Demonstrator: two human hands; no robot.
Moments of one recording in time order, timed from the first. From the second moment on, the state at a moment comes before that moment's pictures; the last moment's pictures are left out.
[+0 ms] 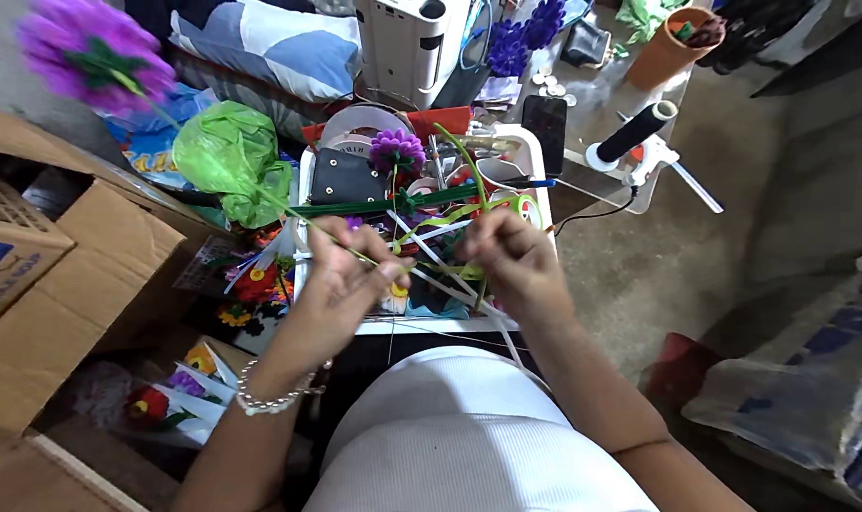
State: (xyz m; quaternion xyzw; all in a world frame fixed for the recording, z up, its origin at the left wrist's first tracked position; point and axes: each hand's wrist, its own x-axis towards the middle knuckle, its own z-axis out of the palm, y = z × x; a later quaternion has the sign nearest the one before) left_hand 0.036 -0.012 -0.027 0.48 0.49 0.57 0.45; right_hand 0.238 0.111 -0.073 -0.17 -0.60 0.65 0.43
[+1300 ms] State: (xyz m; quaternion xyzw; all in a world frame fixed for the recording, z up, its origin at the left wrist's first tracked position) left_hand 0.054 -0.010 -0.034 0.67 0.15 0.31 0.66; right_hand 0.261 0.169 -0.010 0.06 -0.40 0.78 0.47
